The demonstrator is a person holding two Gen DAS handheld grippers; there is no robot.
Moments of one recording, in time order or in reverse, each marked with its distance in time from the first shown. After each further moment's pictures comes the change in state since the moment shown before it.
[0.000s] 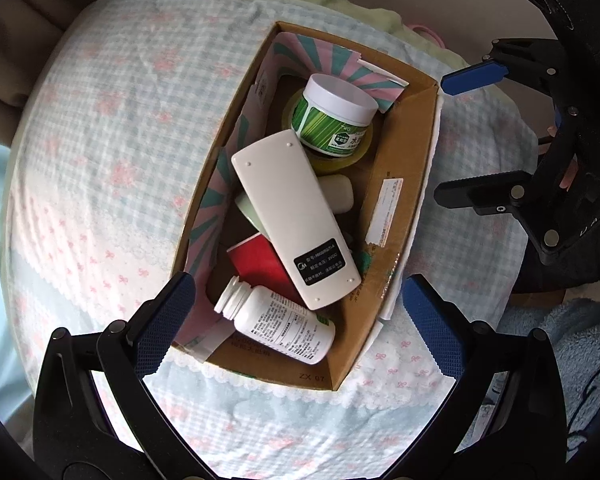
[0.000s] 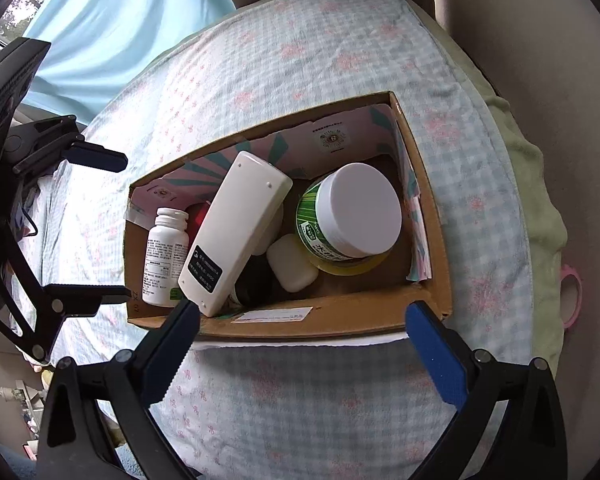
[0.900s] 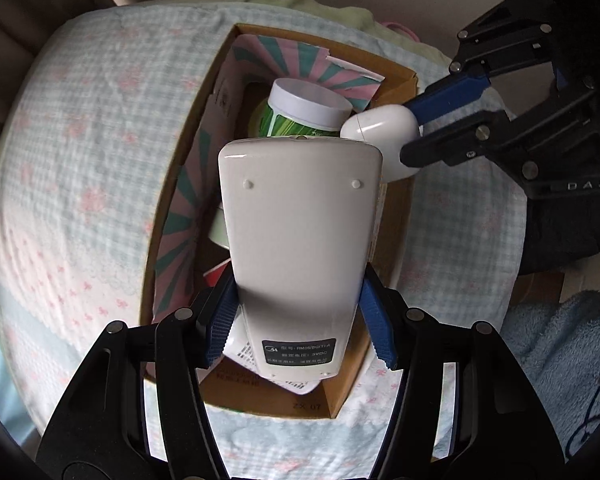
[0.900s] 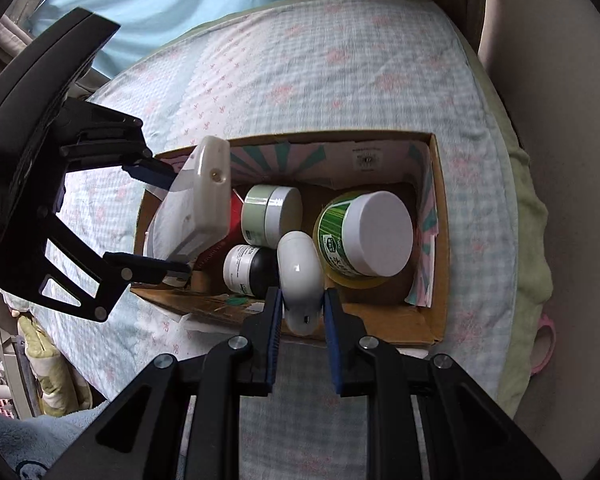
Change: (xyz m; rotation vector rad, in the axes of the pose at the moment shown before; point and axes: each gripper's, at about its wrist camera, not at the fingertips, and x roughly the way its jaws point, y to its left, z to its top) left arm 0.033 -0.011 0.007 0.086 -0.031 -0.056; right arm 0.005 0.016 0.005 -0.187 0.046 -0.001
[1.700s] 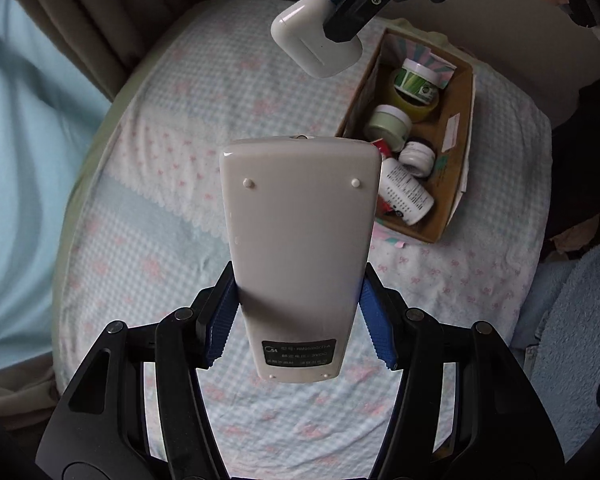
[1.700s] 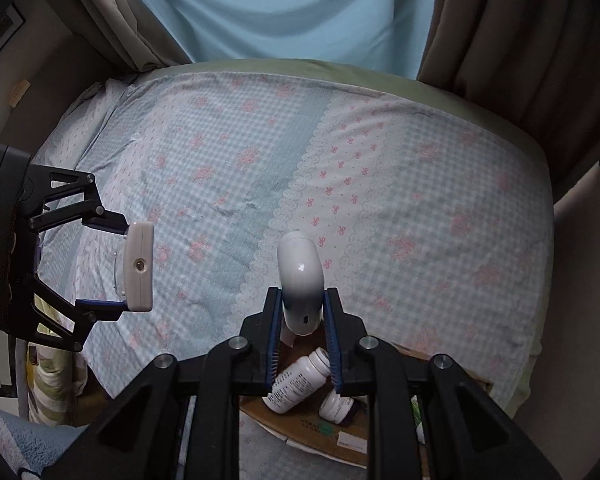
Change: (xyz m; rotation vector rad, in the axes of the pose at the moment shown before) left arm -0.151 0.078 -0.181 -0.142 -0.104 0.213; right arm -0.063 0.183 0.161 -0.329 -0.044 -0.024
